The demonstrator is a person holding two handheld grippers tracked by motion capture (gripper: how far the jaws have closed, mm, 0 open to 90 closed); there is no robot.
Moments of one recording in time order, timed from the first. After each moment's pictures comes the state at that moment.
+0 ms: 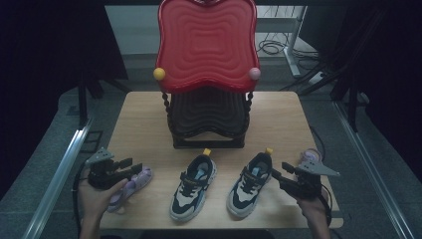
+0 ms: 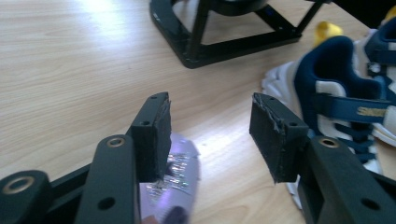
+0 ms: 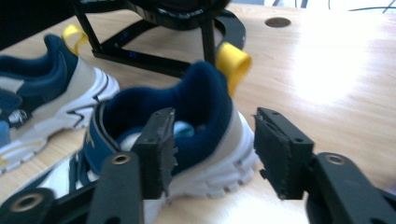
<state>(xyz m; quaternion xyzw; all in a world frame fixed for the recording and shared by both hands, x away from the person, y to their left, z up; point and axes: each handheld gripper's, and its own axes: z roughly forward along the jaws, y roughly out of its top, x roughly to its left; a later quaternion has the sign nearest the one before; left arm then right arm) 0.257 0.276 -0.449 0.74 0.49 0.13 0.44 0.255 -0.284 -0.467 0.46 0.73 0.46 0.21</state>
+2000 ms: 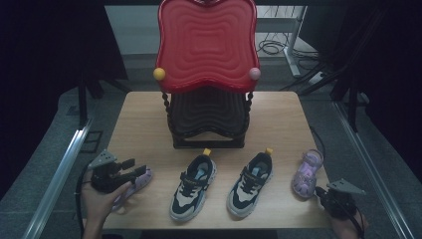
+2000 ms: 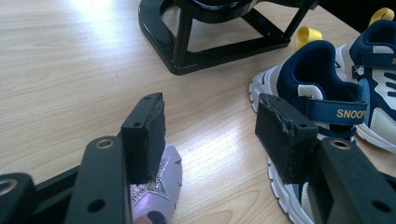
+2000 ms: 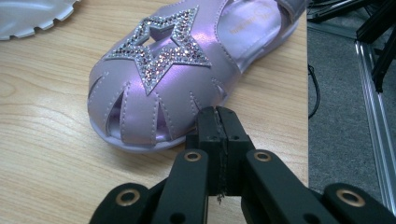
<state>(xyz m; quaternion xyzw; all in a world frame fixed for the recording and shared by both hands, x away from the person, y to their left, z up) 0.251 0.266 -0.449 0.74 0.48 0.14 0.45 0.225 -0.379 -0.518 0.54 0.74 0.28 0.27</state>
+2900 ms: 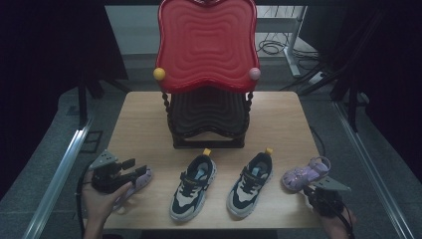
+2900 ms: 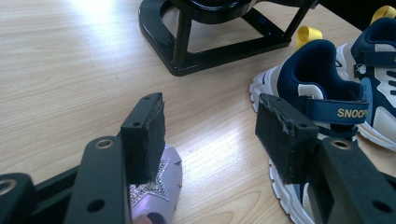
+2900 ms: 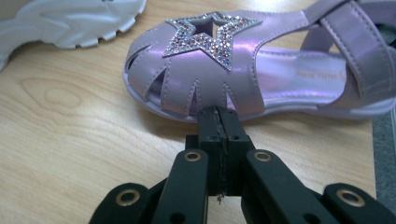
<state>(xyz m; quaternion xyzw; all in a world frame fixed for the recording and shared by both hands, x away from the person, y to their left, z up) 0.251 0.264 -0.449 0.74 0.48 0.15 0.45 0.230 -0.348 -0.516 0.51 0.77 0.29 0.25</state>
